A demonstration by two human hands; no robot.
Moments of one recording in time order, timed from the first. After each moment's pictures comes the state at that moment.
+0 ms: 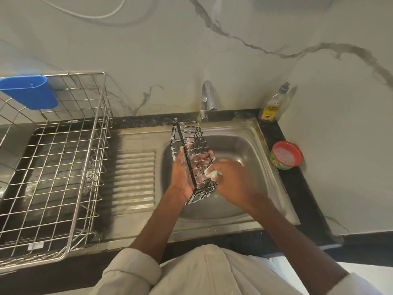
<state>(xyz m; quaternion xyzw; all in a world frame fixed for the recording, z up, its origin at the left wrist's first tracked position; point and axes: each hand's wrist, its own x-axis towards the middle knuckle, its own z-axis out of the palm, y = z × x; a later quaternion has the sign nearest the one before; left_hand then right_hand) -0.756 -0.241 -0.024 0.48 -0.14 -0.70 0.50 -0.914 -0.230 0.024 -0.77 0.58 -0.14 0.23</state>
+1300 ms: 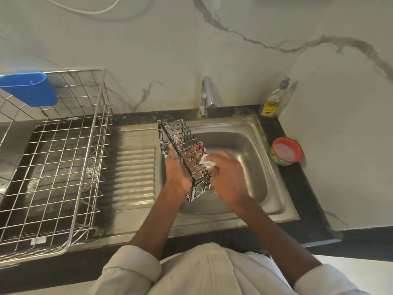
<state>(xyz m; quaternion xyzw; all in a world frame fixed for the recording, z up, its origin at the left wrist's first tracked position) -0.746 -0.249 -0.042 0.48 -0.08 -0.67 0.56 -0.895 -0.220 0.014 -0.73 0.57 -0.28 0.23</state>
